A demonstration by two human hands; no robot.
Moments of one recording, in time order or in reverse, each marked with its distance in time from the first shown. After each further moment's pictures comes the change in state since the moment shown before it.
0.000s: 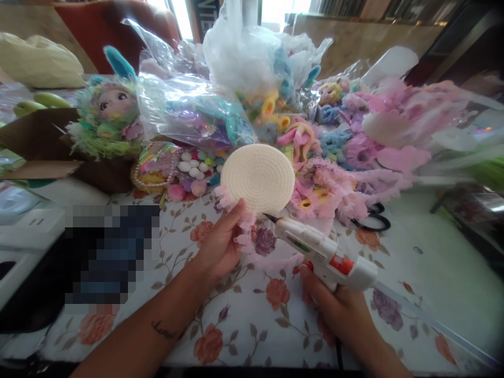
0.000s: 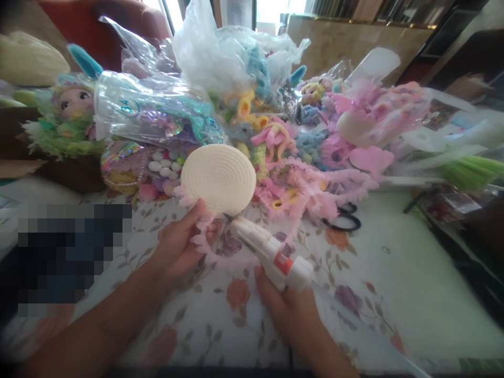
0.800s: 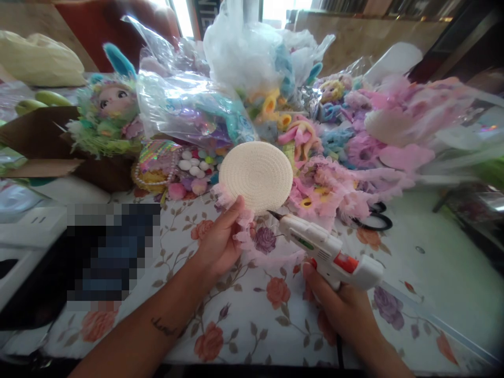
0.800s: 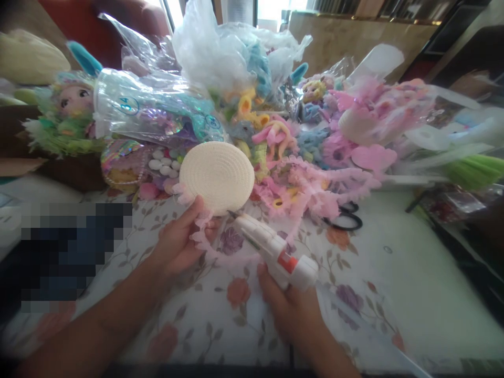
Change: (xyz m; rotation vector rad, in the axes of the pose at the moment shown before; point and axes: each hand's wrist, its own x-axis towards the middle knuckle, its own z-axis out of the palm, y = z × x) left_hand -0.002 0.004 0.005 -0.032 0.054 -0.016; right_hand 0.000 -0.008 -0.002 -0.003 0.023 0.056
